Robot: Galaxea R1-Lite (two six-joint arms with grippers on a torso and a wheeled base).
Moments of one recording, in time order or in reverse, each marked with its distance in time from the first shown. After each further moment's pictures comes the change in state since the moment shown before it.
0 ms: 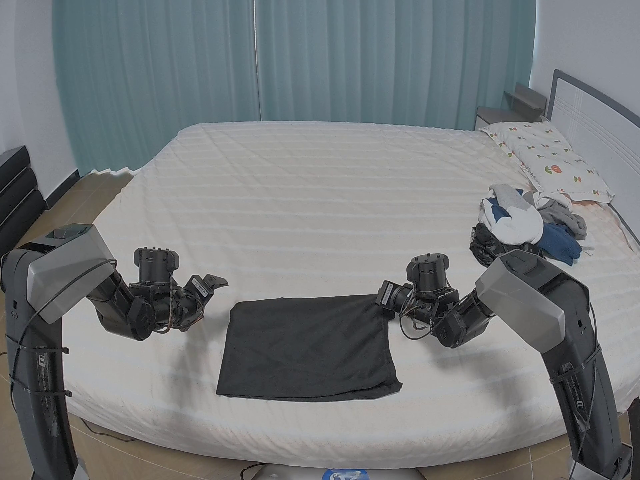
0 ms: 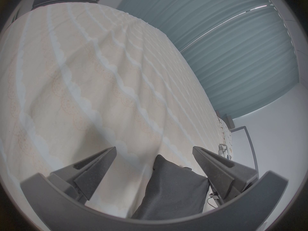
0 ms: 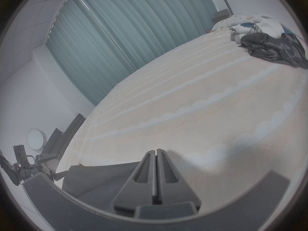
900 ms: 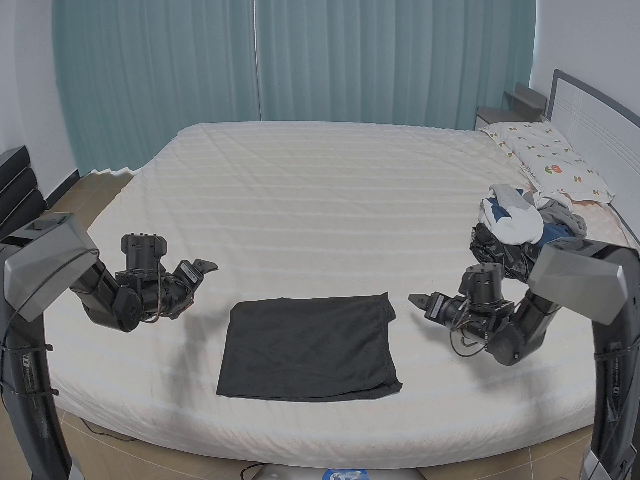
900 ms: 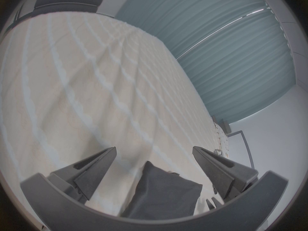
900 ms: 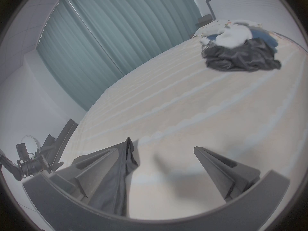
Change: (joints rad) left arm 0.019 -0.092 0.030 0.005 0.021 -0.004; right arm -0.086 -0.264 0.556 -0.244 -0.023 0.003
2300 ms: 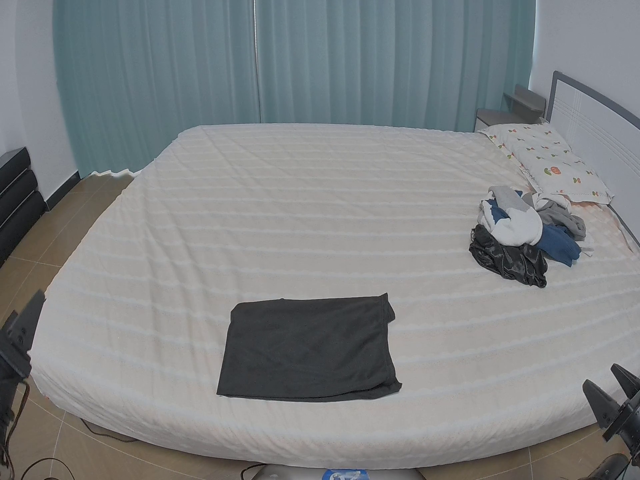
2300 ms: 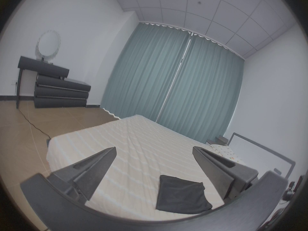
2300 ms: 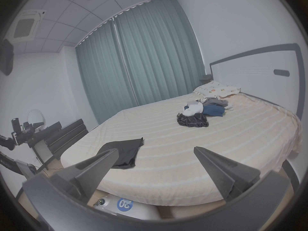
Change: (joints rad) left arm 0.070 -1.605 0.812 0.239 0.287 0.499; right arm -0.126 -1.995 0.885 0.786 -0.001 -0.335
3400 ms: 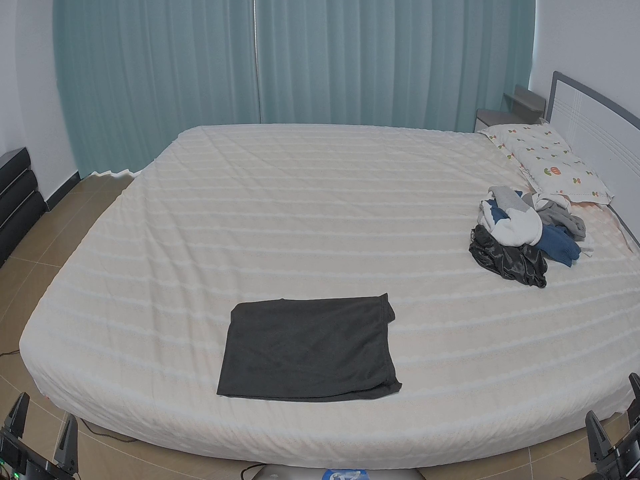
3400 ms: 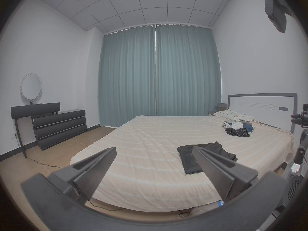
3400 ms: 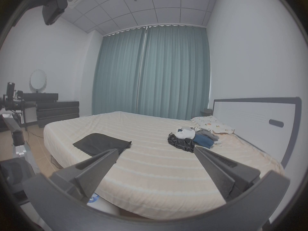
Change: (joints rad) left arm 0.001 -0.649 0.171 0.477 -0.056 0.408; right arm -0.179 -0.402 0.019 0.204 0.133 -0.380
